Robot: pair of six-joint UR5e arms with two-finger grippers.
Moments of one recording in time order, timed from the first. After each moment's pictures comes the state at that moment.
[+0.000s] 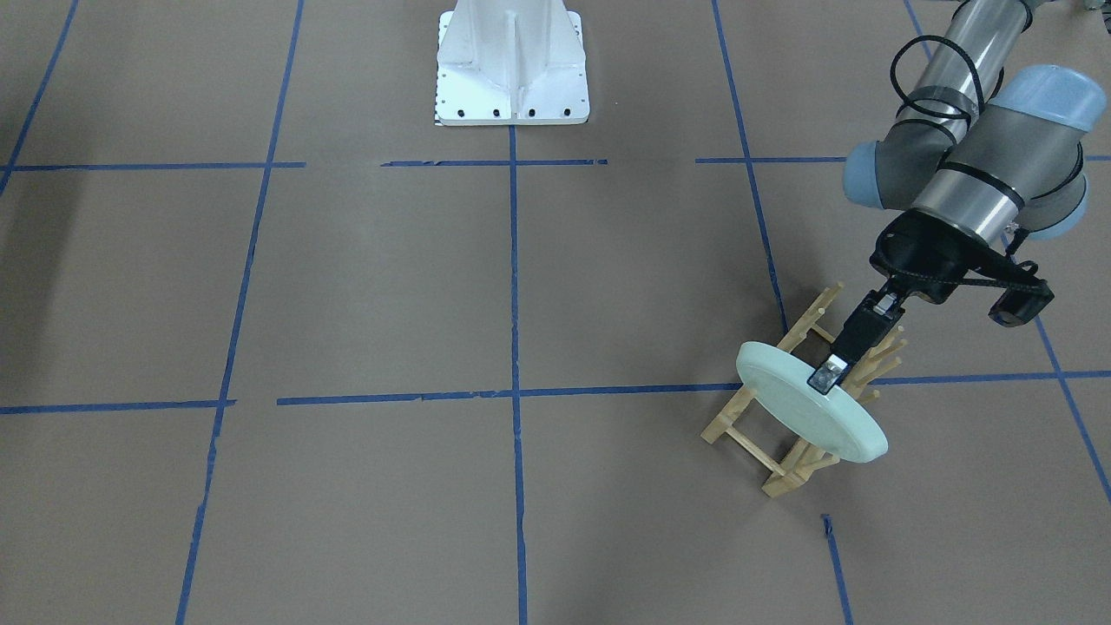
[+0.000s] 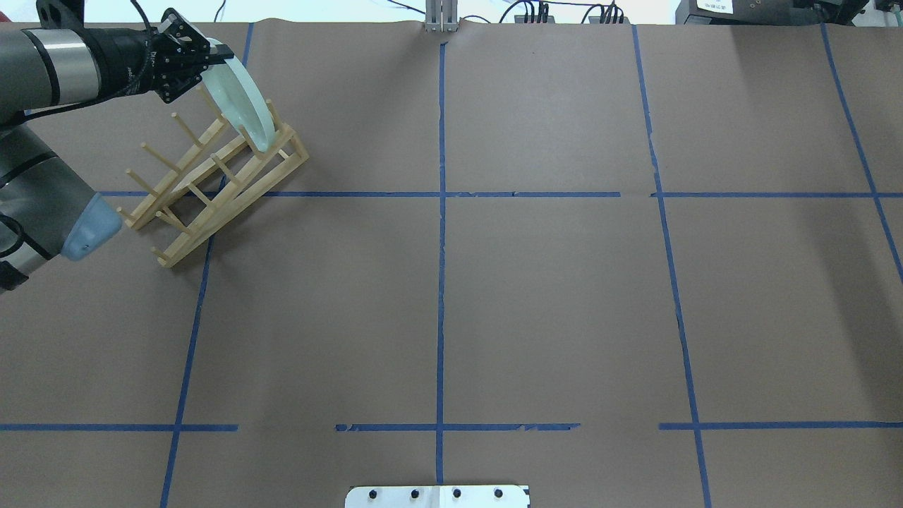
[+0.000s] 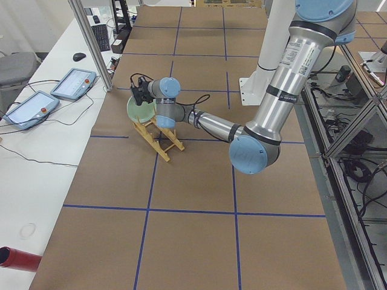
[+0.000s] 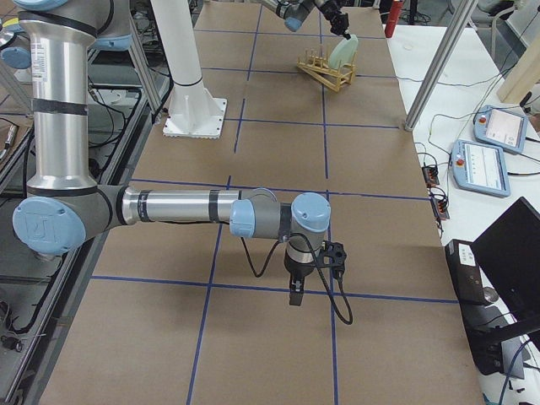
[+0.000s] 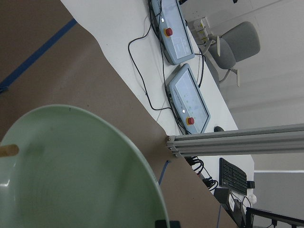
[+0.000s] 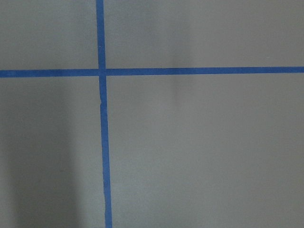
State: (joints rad) left arm -0.99 -1.95 -1.47 -2.91 -1.87 -1.95; right arm 1.54 -1.63 1.67 -1.64 2.19 0.06
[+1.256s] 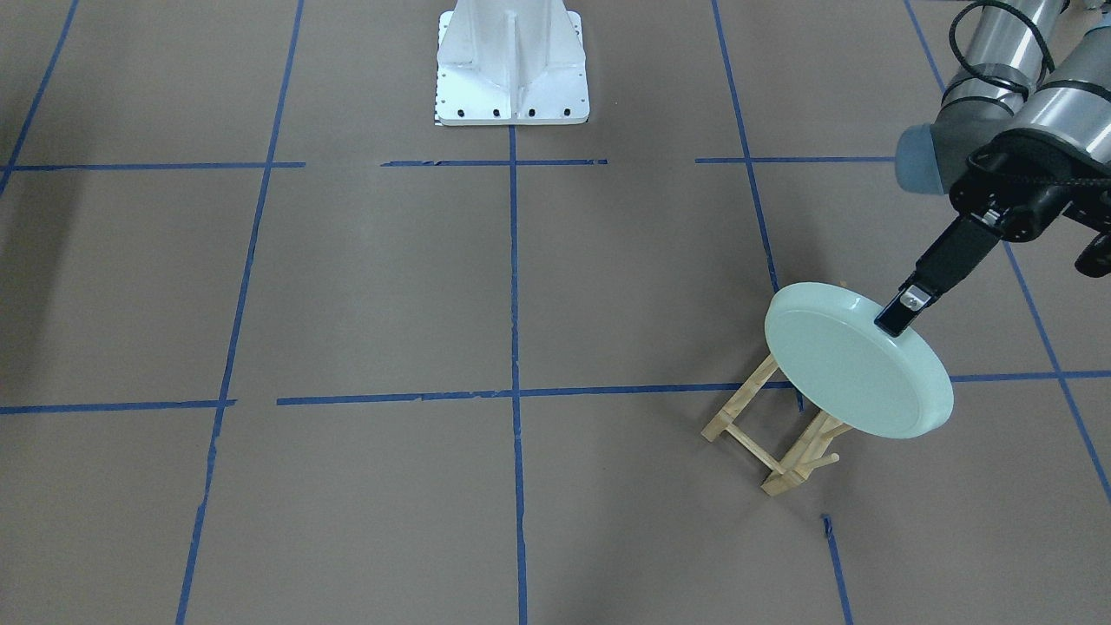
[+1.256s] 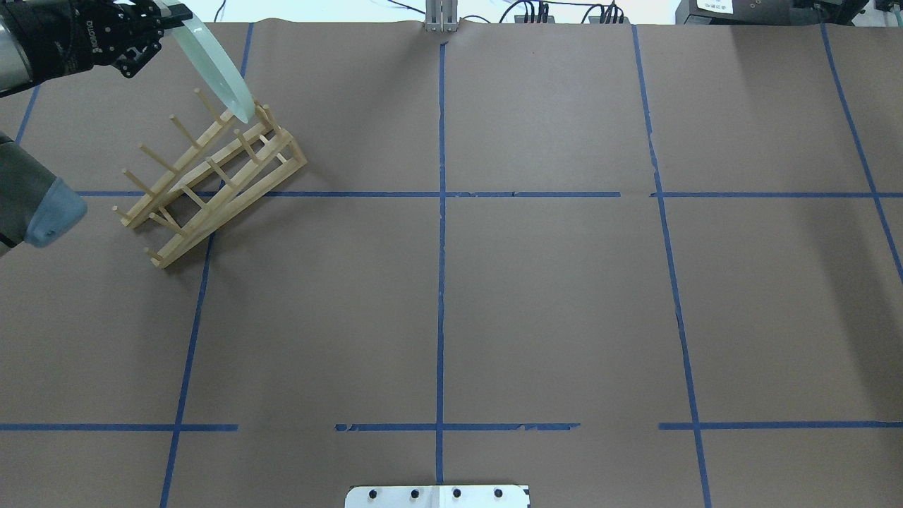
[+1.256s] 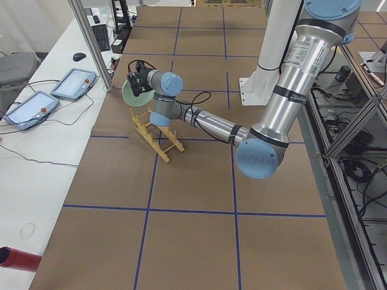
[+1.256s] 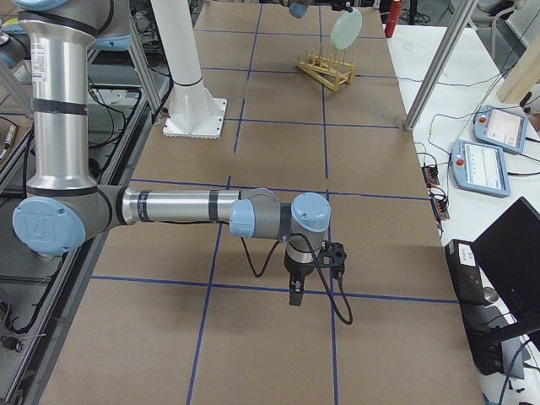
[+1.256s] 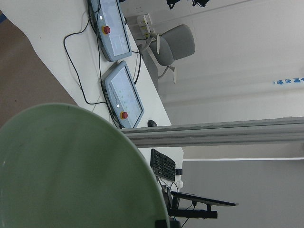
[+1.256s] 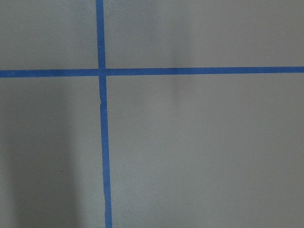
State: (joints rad) left arm -1.12 -1.95 -1.57 -3.01 -2.00 -2.07; right arm 1.54 -1.63 1.67 -1.64 2.19 0.06
